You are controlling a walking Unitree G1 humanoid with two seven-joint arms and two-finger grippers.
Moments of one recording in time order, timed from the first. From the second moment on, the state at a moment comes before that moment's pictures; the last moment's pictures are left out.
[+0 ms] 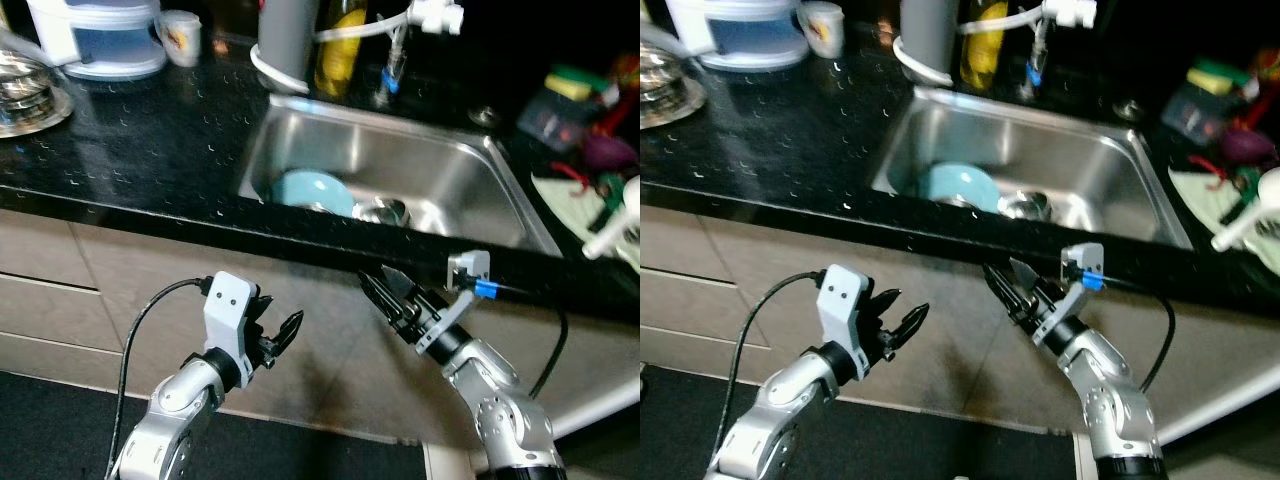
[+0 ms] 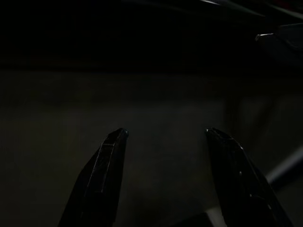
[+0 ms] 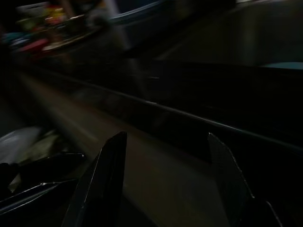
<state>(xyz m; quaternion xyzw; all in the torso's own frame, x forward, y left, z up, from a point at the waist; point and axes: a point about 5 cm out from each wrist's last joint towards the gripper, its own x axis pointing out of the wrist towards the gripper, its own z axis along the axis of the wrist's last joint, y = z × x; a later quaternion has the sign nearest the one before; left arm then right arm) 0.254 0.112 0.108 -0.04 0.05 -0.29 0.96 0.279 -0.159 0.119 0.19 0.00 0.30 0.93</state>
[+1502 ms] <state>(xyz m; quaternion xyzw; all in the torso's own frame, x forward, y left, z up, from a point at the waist) 0.253 0.107 0.102 -0.05 0.05 -0.31 0.95 0.270 -0.154 0.121 0.19 -0.01 0.35 0.92</state>
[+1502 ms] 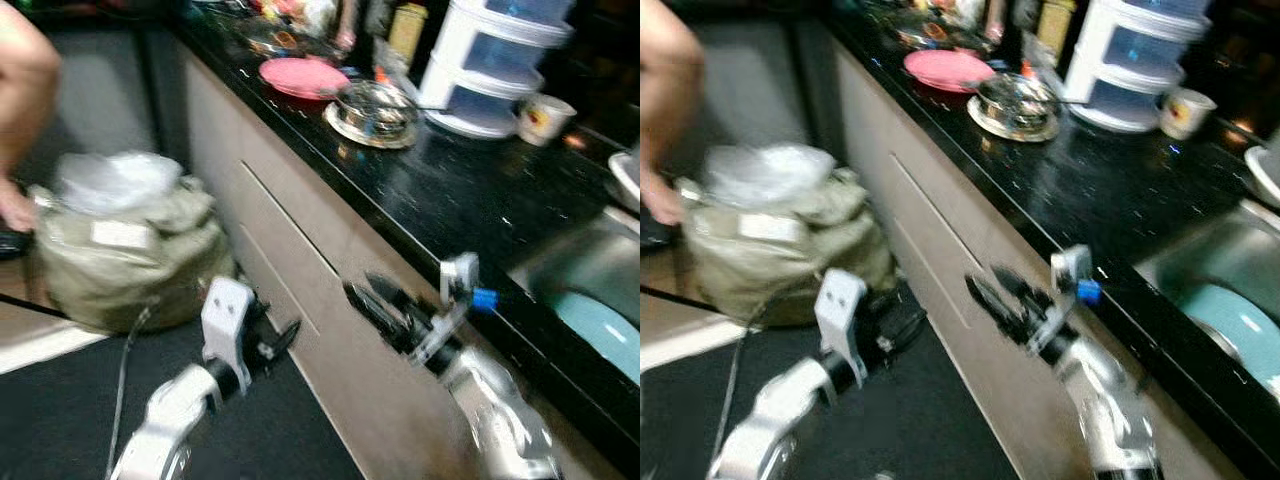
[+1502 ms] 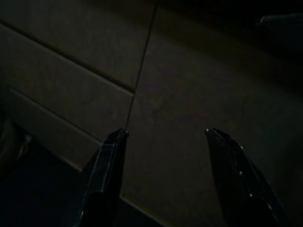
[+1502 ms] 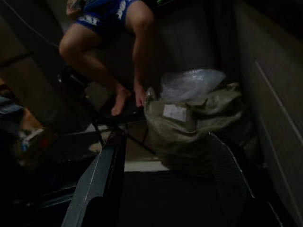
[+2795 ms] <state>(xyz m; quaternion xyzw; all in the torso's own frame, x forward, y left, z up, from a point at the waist) 0.256 0.106 0.105 -0.05 0.05 -0.31 0.95 0.275 -0.157 0.122 0.20 -0.01 0.31 0.93</state>
